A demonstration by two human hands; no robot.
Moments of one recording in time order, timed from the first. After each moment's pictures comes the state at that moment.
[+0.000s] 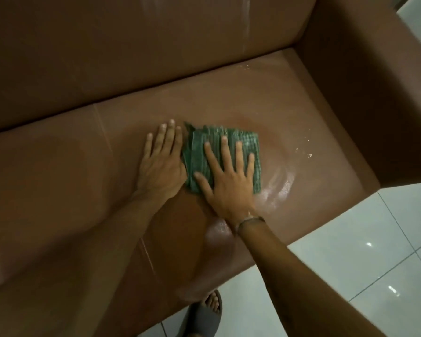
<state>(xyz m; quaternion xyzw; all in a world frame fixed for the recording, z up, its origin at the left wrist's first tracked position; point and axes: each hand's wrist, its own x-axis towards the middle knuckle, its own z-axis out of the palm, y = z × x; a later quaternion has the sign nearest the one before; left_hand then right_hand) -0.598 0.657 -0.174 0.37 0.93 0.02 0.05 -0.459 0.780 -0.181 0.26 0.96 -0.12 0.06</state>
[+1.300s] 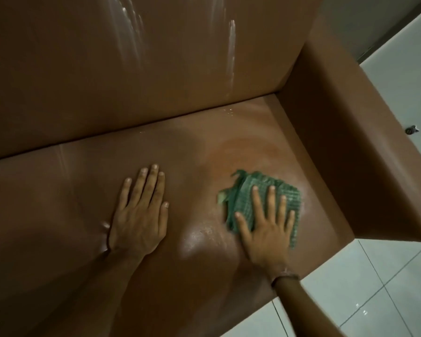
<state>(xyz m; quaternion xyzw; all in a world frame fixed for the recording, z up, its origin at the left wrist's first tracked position) -0.600 0.678 -0.198 0.37 0.92 0.06 -0.05 -0.397 0.898 -0.185 0.41 0.90 -0.09 0.09</state>
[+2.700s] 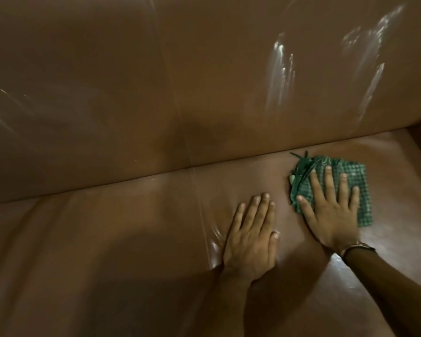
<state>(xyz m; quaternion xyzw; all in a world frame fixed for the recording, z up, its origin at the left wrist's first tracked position) -0.608 0.668 -0.224 0.37 0.92 0.11 -0.01 -0.576 0.889 -0.192 0.27 0.96 -0.08 0.05</state>
